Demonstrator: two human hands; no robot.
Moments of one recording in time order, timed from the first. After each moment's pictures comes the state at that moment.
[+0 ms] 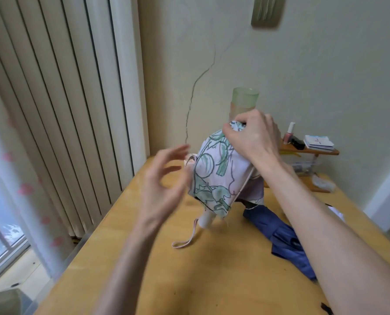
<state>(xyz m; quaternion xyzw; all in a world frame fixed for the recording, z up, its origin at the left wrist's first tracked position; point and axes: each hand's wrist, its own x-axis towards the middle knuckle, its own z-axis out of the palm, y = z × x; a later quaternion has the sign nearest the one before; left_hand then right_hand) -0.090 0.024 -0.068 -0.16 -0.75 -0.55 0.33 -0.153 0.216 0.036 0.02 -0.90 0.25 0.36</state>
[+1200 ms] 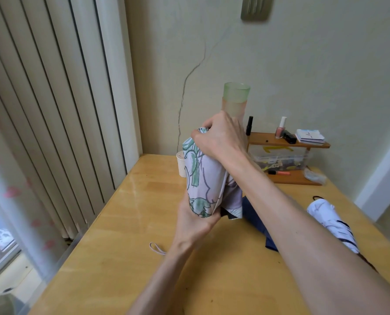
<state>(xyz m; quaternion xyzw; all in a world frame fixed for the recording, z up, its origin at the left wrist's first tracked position) -0.100 0.097 -0.153 -0.09 -0.70 -0.69 0.17 -0.142 0.173 0.032 0.01 -0.93 0.27 0.25</state>
